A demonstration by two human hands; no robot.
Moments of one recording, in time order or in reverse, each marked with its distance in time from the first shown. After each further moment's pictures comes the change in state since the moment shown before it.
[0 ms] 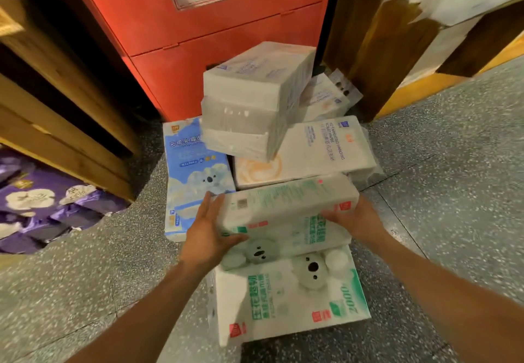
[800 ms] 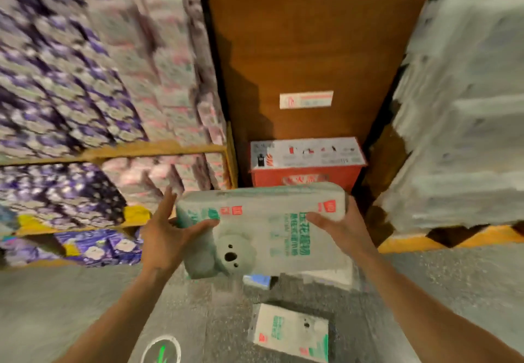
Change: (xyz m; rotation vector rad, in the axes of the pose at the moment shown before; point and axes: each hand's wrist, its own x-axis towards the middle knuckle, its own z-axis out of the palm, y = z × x) left_hand -0.349 0.358 -0.570 -0.411 0.771 -0.162; right_hand -0.365 -0.566 -0.239 0.290 -0.242 -0.430
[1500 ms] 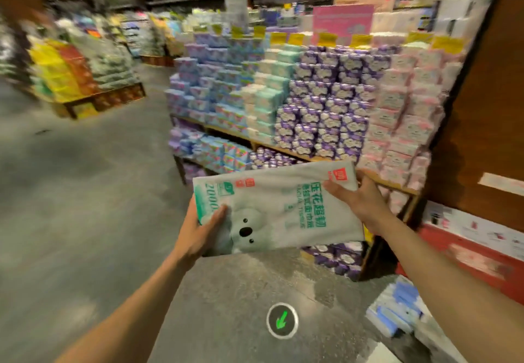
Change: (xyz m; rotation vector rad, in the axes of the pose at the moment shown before) left_hand -0.296 -0.067 -0.514 -0.344 0.401 -0.089; right_hand -0.346 -0.268 0.354 -0.001 -0.660 -0.244
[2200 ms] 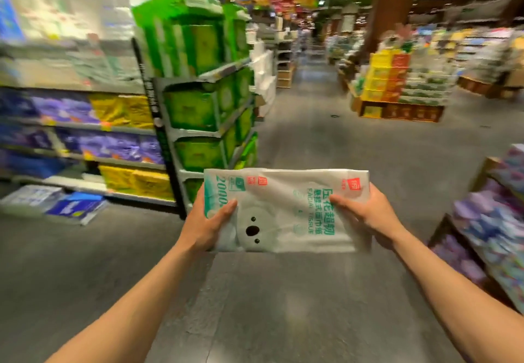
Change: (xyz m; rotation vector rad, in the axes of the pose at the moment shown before) left_hand -0.076 -0.022 -0.568 0.263 1.101 -0.119; right_hand 0.059 -0.095 0.765 -0.063 -1.097 -0.278
